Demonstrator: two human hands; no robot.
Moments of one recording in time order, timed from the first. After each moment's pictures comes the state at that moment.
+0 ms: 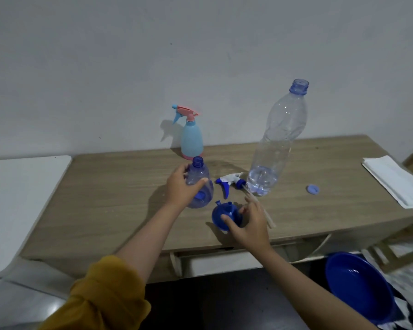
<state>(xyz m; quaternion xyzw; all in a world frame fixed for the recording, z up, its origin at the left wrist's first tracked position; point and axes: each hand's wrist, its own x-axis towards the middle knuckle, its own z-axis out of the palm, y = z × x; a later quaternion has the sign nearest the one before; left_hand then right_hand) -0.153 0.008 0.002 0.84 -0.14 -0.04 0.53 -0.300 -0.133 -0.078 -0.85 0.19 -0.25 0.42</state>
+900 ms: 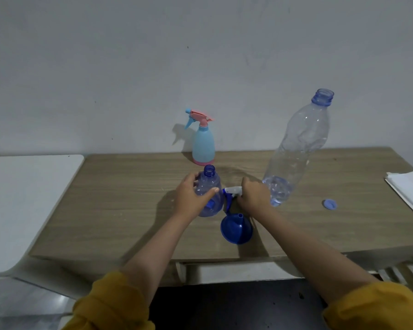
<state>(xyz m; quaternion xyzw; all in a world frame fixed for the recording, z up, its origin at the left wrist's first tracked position) -0.144 0.011 0.007 0.83 -0.16 -0.03 0.54 -0.187 -0.167 -0.008 -0.97 0.21 -0.04 0.09</state>
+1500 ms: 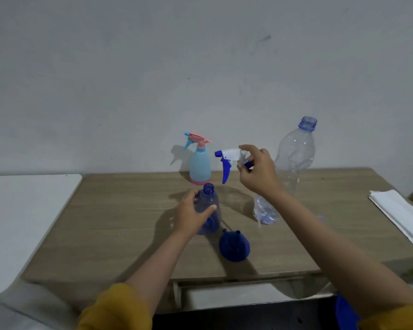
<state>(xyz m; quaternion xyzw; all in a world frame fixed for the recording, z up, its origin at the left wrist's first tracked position) -0.142 0.008 -0.021 0.82 -0.16 -0.01 0.55 -0.190 -0.170 0.090 -0.89 0.12 -0.27 0.34</state>
